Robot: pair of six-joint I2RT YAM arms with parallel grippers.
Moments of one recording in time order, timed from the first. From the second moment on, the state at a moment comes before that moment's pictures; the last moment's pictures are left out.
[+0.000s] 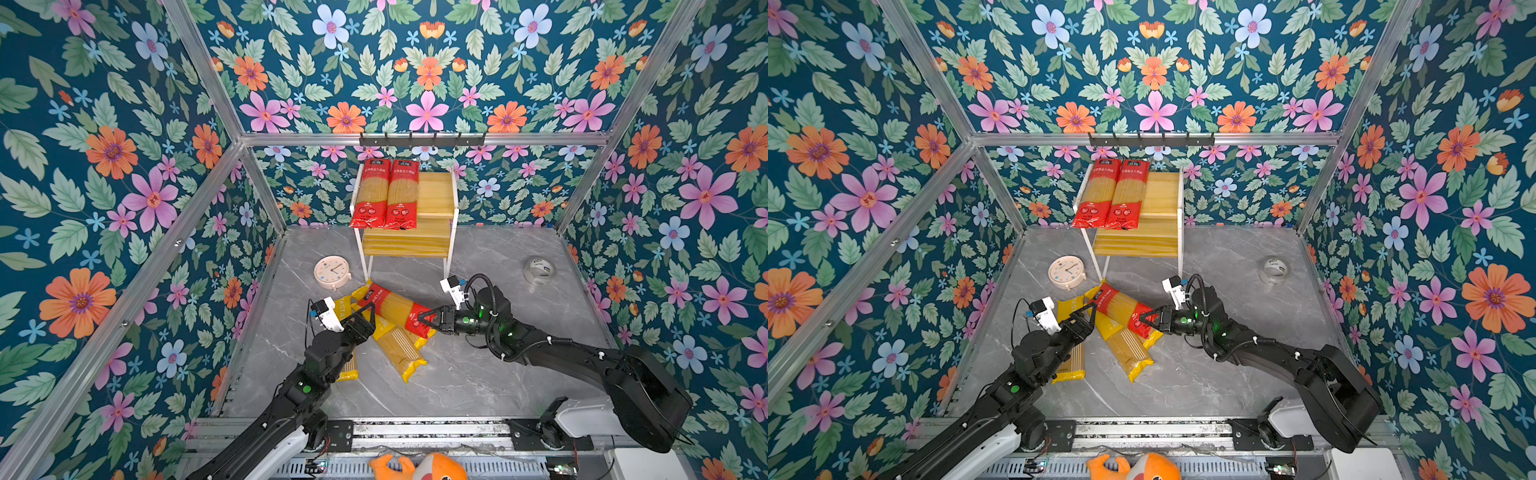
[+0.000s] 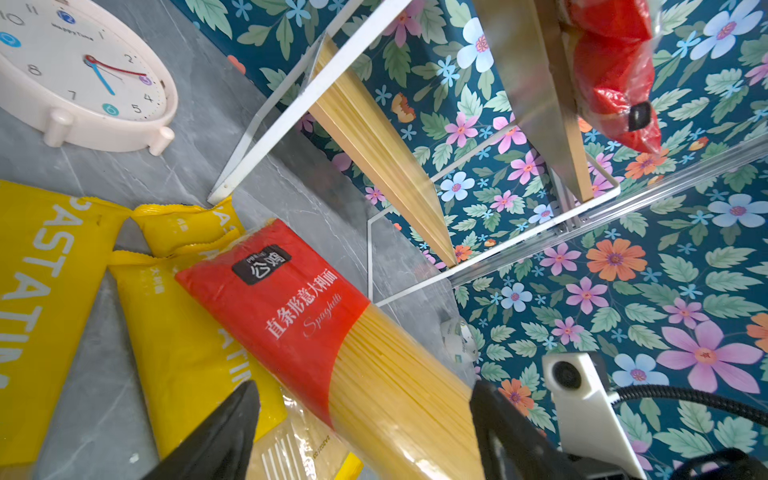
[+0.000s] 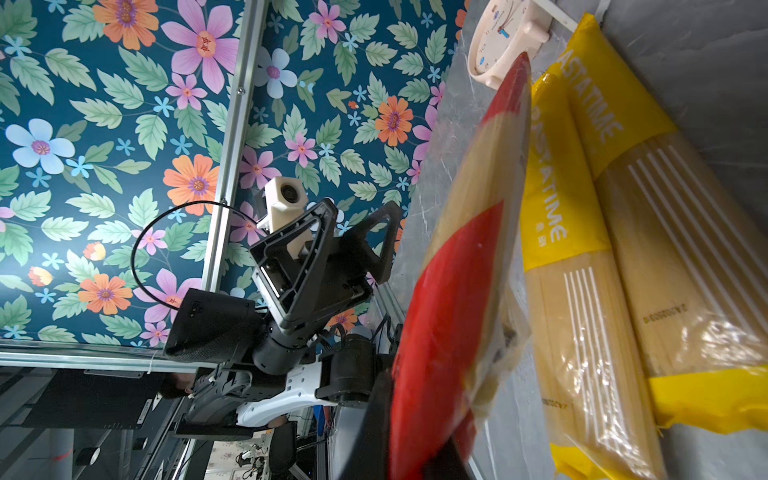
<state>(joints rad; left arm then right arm) -0.64 0.58 0.25 0.17 -0.22 -0.98 0.70 1.35 0.64 0.51 -0.64 1.04</state>
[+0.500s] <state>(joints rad) -0.65 0.77 0.03 0.56 -0.17 -1.20 0.77 1.45 0.63 0.61 -0.48 1.12</state>
